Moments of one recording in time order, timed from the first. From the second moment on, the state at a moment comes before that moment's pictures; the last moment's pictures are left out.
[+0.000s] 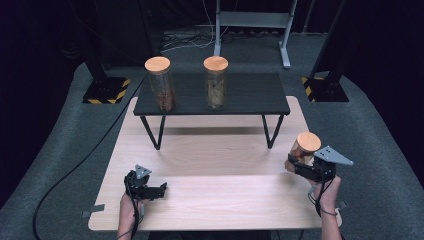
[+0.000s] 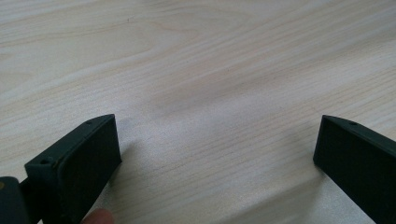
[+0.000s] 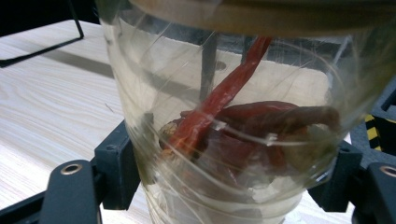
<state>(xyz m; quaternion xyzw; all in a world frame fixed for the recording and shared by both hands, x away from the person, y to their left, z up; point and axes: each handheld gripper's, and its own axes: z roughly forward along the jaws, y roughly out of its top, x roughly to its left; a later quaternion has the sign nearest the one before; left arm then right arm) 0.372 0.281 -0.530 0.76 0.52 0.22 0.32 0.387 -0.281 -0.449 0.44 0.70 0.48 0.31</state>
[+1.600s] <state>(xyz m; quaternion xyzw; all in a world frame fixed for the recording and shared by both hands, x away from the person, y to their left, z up) 0.372 0.281 -0.530 0.76 0.52 0.22 0.32 0.387 -0.265 -0.401 0.41 0.71 0.48 0.30</state>
